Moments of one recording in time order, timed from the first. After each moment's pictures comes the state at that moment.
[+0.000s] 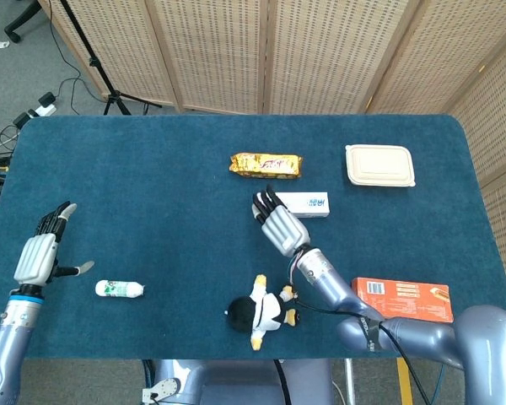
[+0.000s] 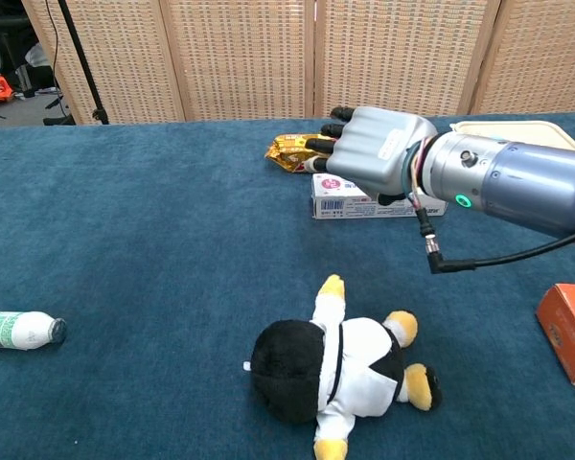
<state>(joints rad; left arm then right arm) -0.31 -1.36 -0.11 -1.36 1.35 1.24 -0.30 0.97 -1.63 0.20 -1.39 -1.00 0.88 -1.33</state>
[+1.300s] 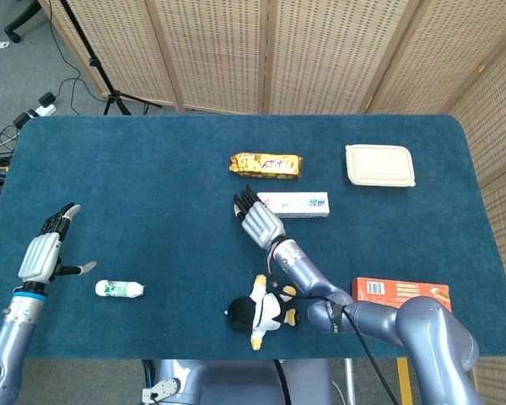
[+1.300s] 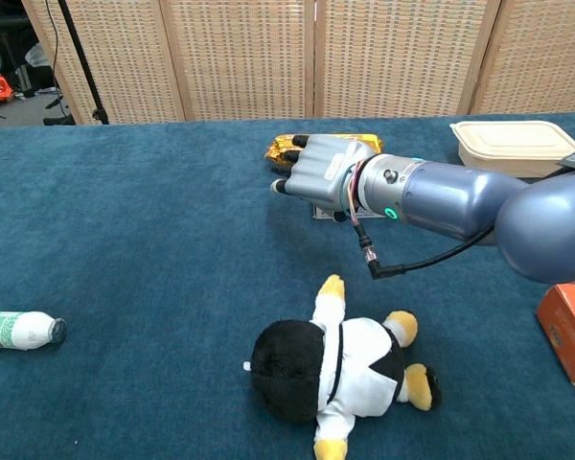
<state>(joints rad) -0.32 -1.38 -0.12 -1.32 1.34 1.17 -0.33 1.15 -1.82 0.13 -1.06 -0.94 0.78 -1.16</state>
